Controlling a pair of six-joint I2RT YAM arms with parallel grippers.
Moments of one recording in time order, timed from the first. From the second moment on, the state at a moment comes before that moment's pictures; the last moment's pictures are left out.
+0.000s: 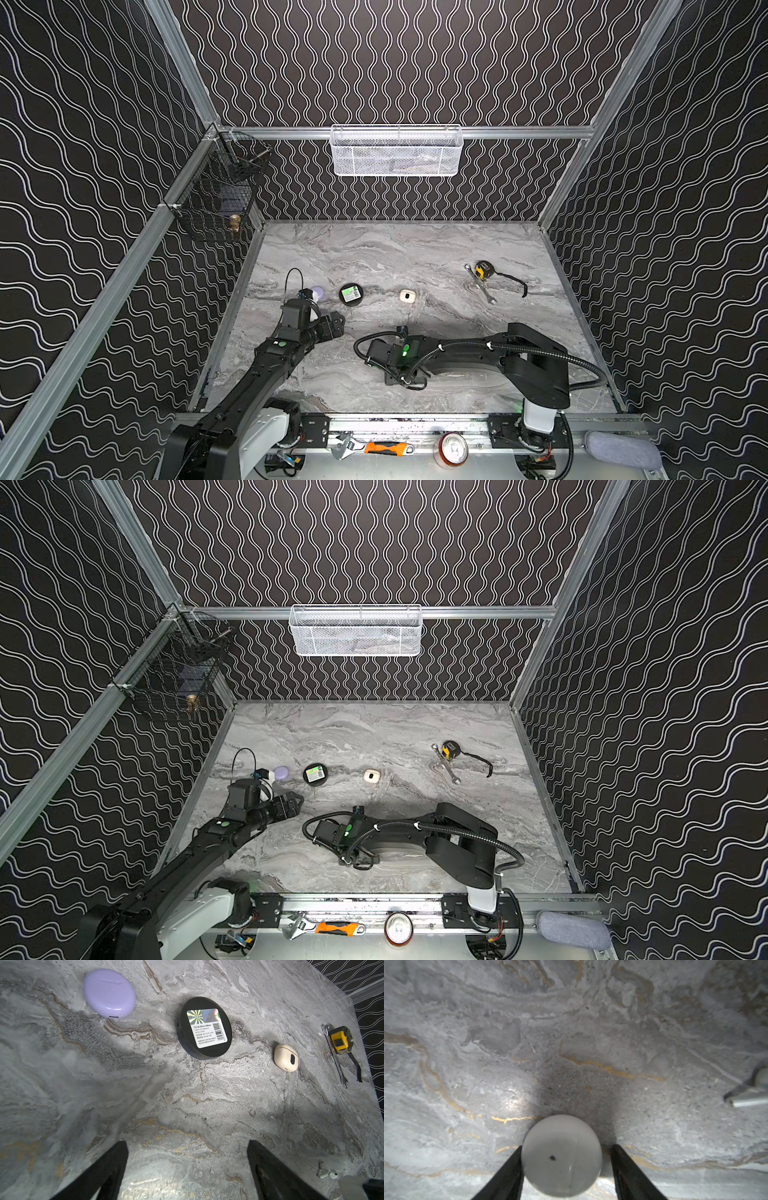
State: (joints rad) left arm -0.20 0.97 0.41 -0.23 0.17 -0.46; right arm 1.26 1.87 1.16 -0.75 0.23 1.18
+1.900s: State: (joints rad) left arm -0.20 0.91 0.76 -0.27 0.56 -0.52; right arm 1.32 1.18 0.77 -0.10 0.74 0.21
